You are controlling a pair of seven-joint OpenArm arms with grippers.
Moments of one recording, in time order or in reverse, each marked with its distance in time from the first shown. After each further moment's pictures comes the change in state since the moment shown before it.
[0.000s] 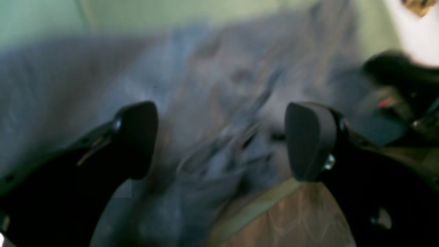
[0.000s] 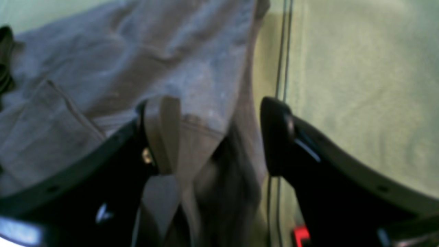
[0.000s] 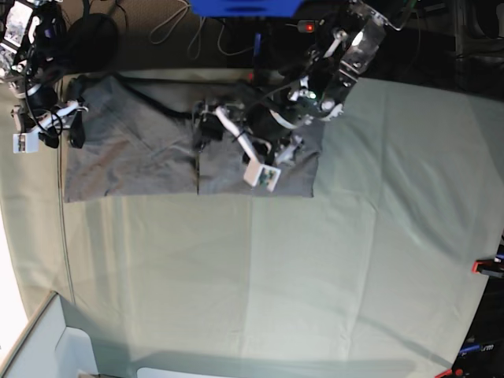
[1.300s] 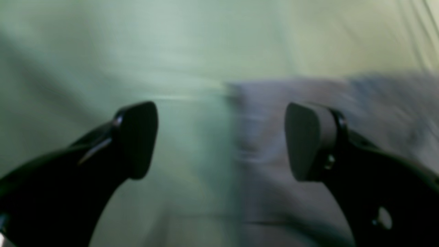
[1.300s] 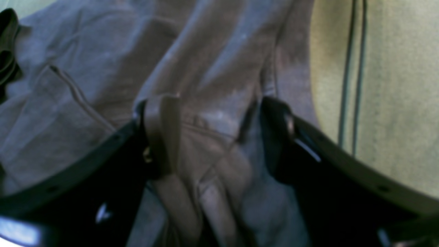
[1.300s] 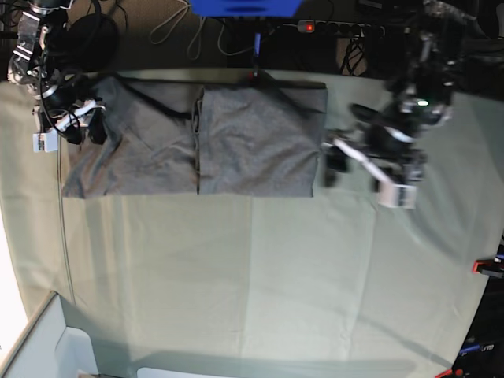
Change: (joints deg) left arm 8.3 -13.3 -26.8 13.1 0.0 -0.3 -0.4; right arm 2.3 1.0 -7.1 -8.7 1.3 0.0 3.0
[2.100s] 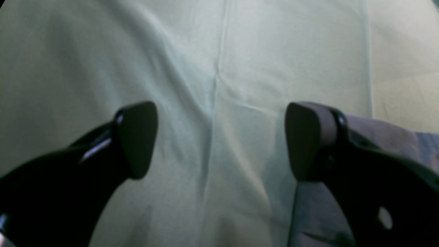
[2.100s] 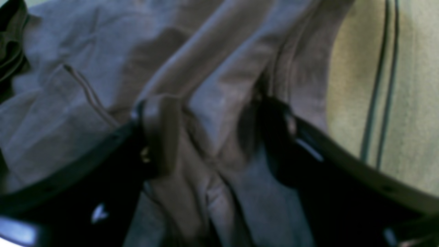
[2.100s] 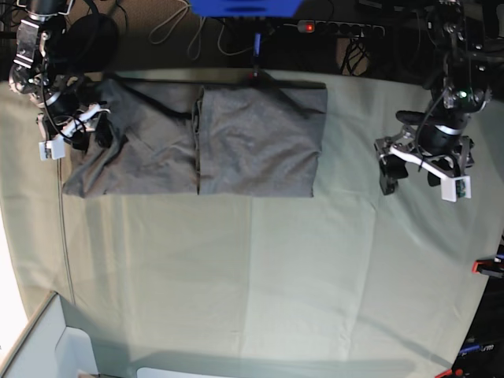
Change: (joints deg) left arm 4.1 2.9 -14.1 1.9 -0.2 -0.2 0.3; right arm 1.3 1.4 -2.4 -0.1 0.0 0.2 -1.0
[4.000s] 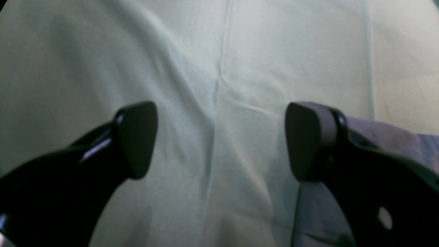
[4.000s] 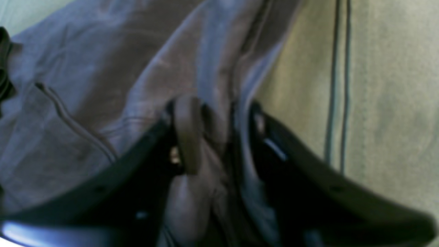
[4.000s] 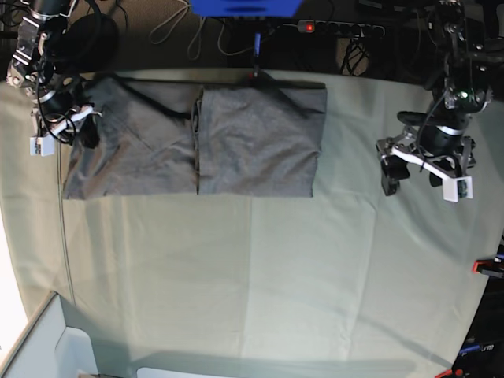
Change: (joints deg) left arm 0.0 0.0 -0.4 0.0 0.2 0.0 0.0; right arm 1.1 -2.1 5.8 -2.2 -0.1 0.0 -0.1
